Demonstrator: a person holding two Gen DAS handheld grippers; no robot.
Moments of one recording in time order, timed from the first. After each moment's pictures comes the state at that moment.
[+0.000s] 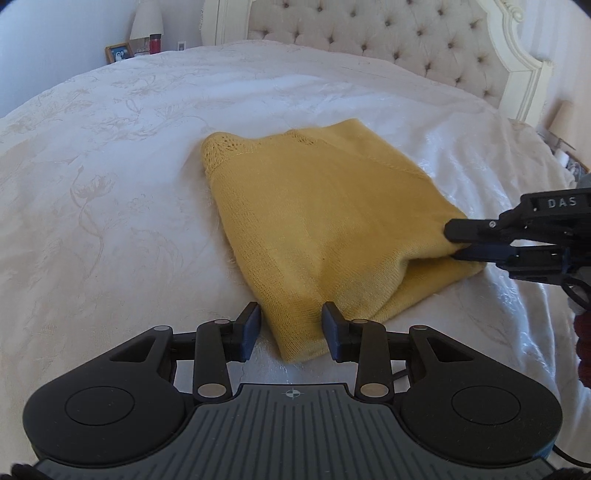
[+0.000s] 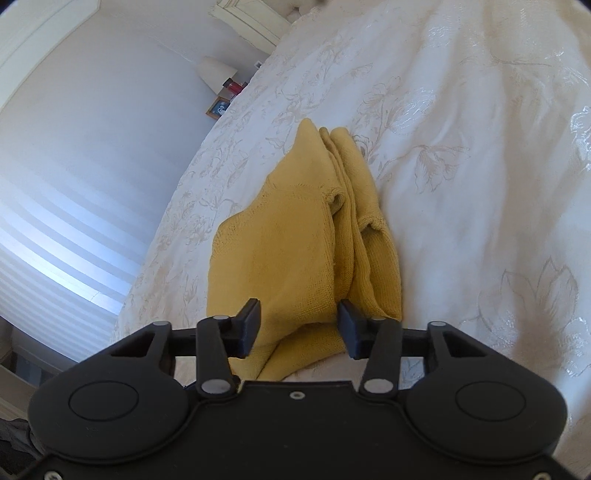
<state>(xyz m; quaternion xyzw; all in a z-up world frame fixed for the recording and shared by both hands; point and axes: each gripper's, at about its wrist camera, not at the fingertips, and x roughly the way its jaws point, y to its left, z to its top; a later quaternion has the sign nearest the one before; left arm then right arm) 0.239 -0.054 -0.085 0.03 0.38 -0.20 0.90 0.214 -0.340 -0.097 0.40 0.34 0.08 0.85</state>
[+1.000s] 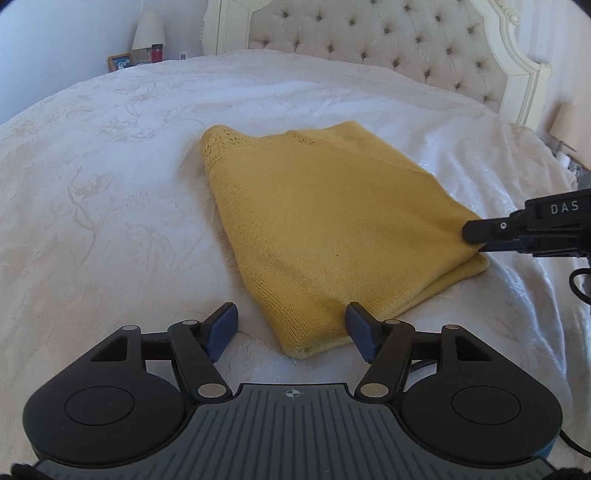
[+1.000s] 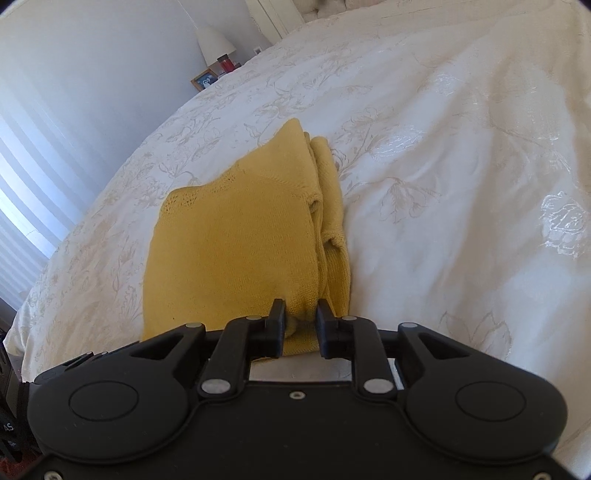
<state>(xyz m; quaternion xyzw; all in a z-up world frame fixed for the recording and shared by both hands) 0.233 -0.057 -0.102 0.02 0.36 -0.20 0.91 0.207 -0.333 -0.076 0.24 0.35 0.03 0.90</state>
